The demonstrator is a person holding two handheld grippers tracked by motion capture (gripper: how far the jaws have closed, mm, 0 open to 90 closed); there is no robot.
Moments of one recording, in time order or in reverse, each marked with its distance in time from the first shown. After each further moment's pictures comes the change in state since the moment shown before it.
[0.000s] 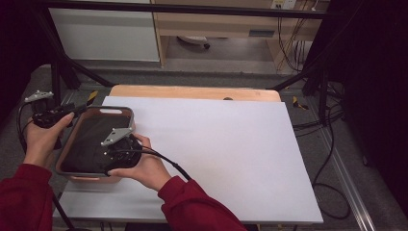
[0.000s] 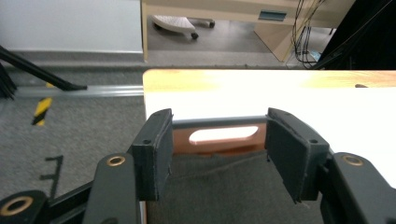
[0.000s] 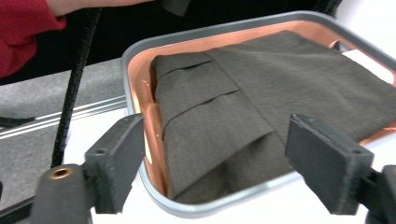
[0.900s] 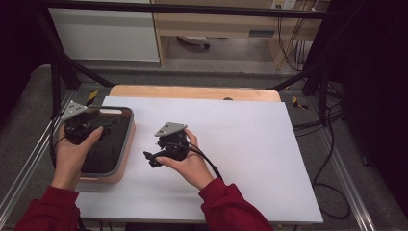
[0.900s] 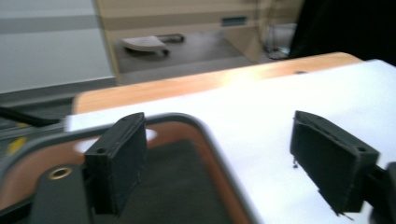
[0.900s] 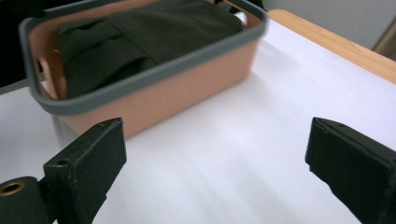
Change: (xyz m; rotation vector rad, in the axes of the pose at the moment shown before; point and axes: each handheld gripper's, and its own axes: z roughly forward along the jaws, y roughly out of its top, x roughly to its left) left arm -0.115 -0.023 -0.008 -0.051 -0.095 0.153; right arm -0.063 -0.064 -0.080 0.003 -0.197 0.146
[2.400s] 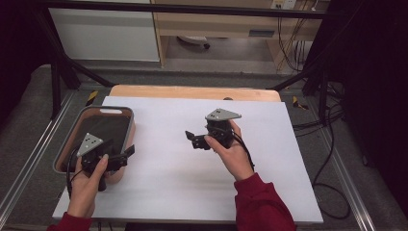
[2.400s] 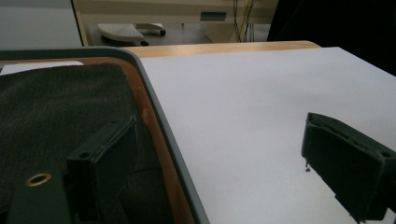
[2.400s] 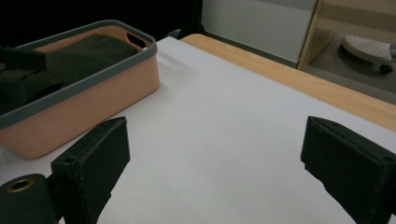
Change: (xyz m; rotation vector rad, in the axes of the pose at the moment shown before) left arm -0.050 -0.073 -0.012 -0.024 -0.050 -0.062; right arm -0.083 -0.020 -0.084 -0.127 -0.154 0.121
